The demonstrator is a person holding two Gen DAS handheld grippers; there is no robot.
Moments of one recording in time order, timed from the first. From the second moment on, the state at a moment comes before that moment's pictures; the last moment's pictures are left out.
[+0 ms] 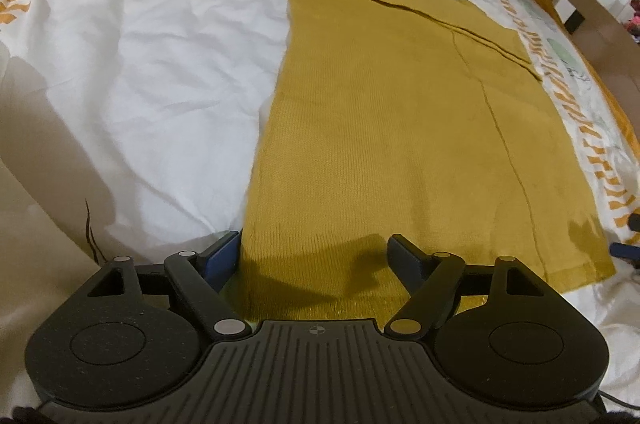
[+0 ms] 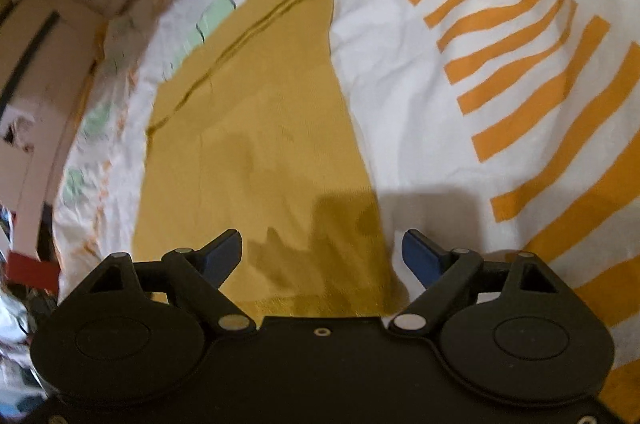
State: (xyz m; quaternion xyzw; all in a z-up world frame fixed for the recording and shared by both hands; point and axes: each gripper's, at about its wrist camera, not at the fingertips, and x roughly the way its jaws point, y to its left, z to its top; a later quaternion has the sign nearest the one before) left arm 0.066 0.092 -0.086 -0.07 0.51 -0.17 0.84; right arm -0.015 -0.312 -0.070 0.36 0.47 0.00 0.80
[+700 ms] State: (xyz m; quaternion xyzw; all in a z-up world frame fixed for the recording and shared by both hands) left arm 0.064 0.098 -0.085 -0.07 0.50 -0.15 0.85; right arm -0.007 -0.321 -0.095 0.40 0.48 0.06 0.77
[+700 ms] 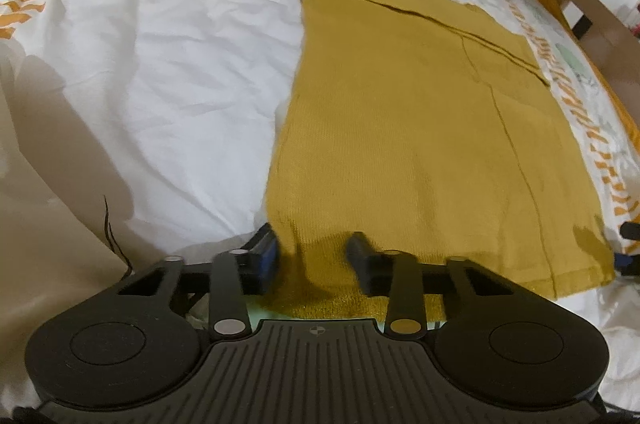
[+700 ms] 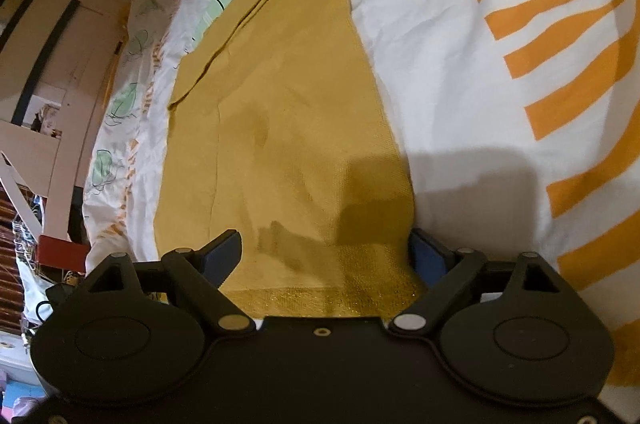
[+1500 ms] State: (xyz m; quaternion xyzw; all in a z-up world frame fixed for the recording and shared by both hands) left arm 0.071 0.112 -0.031 -0.20 0.38 -0.17 0.89; right arm -0.009 -0.316 -0.050 0.38 0.36 0.05 0.85
